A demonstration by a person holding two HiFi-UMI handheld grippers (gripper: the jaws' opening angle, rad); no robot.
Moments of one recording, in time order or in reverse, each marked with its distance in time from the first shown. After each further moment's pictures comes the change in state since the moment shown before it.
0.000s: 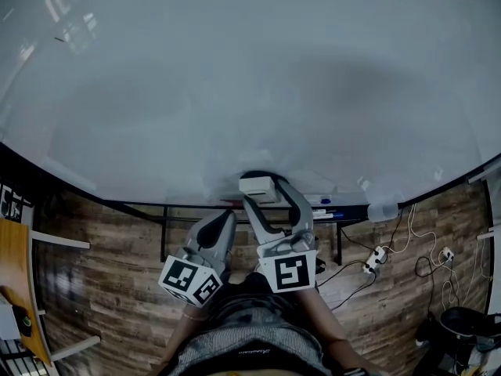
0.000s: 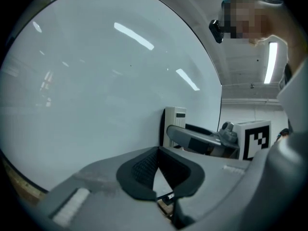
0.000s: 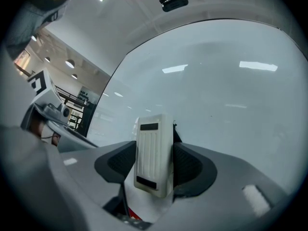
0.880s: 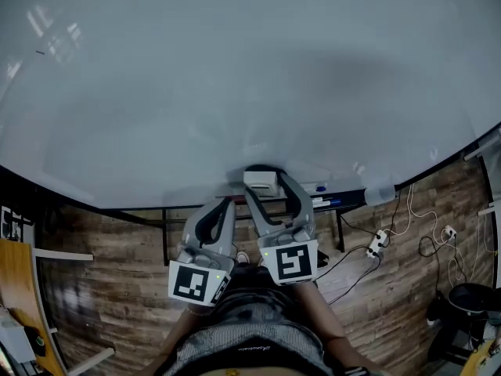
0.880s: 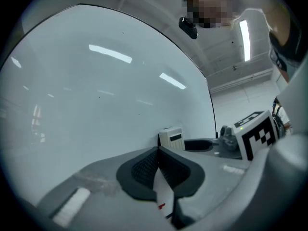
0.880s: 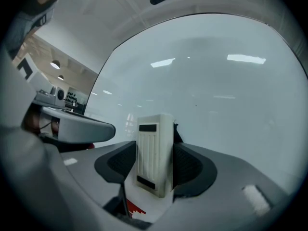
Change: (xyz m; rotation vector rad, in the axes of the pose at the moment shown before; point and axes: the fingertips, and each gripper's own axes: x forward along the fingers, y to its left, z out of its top) left arm 0.005 -0.020 0.046 0.293 -0.088 0.003; right arm -0.005 -0.010 -0.011 0.094 0.072 -0.106
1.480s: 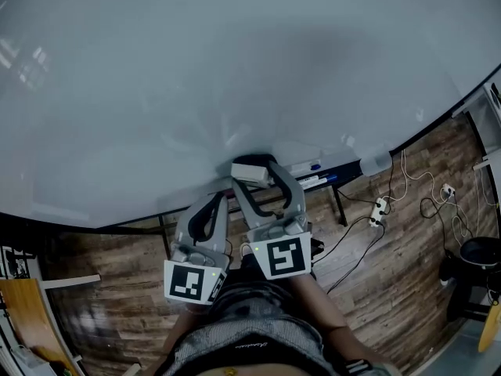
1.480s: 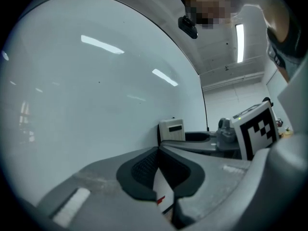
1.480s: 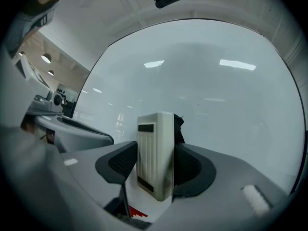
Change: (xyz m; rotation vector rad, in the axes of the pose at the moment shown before) left arm 0.008 0.004 -0.023 0.024 0.040 -0.122; right arm 0.007 0.001 -0.008 0.012 -0.018 -0.121
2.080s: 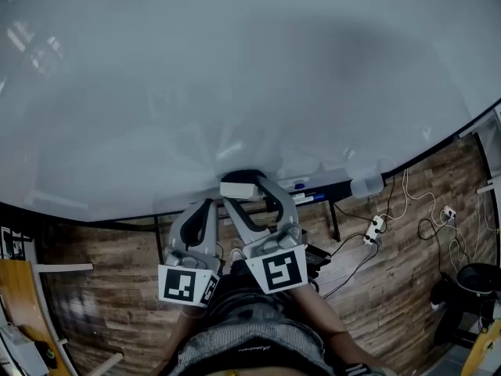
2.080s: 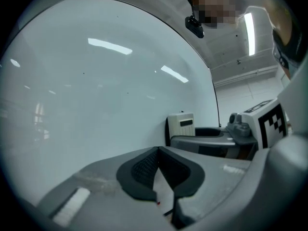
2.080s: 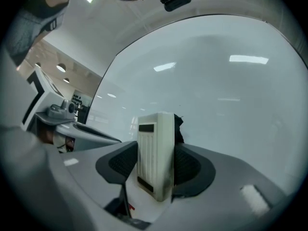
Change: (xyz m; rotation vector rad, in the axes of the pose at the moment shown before) left arm 0.033 -0.019 -0.008 -0.040 0.030 0.147; right arm -0.015 -0.032 -0.002 -0.020 -0.033 0.182
